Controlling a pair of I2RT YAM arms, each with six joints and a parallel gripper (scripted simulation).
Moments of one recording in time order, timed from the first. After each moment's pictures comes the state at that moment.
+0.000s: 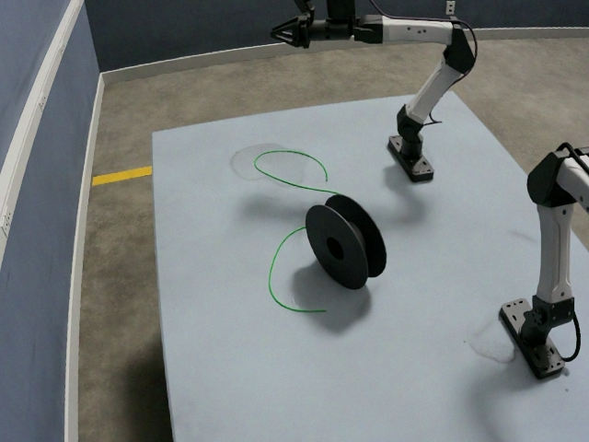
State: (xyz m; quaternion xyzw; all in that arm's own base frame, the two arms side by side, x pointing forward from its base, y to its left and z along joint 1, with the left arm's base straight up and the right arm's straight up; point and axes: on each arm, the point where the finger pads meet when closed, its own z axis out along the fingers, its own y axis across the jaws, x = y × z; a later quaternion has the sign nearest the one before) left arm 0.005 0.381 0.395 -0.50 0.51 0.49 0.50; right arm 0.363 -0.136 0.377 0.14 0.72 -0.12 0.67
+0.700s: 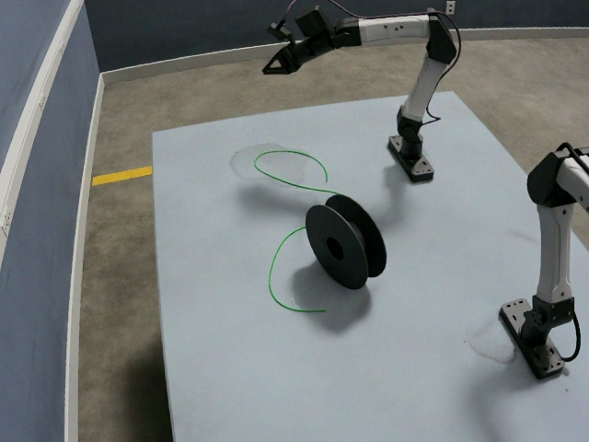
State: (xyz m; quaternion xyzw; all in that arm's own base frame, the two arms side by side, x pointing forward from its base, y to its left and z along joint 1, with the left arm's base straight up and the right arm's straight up) left arm 0.005 0.381 0.395 -0.50 0.51 0.49 0.50; right arm 0.388 -0.145 0.263 0.24 0.83 -0.04 0.50
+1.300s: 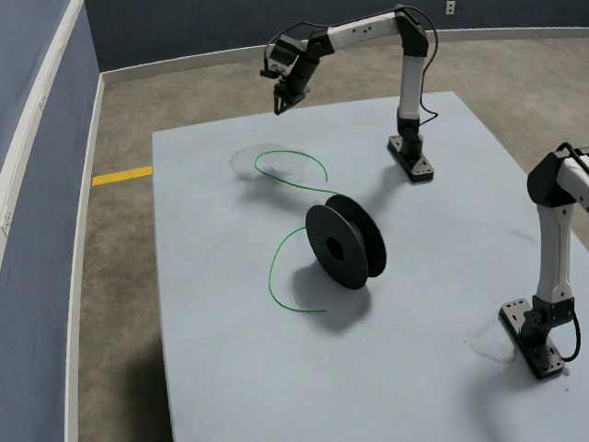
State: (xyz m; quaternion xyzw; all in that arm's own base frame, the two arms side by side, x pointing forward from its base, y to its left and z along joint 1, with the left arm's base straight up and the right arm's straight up) left arm 0.005 0.381 0.395 -0.50 0.51 0.49 0.50; right arm 0.358 -0.134 0.131 0.39 0.89 0.01 0.23
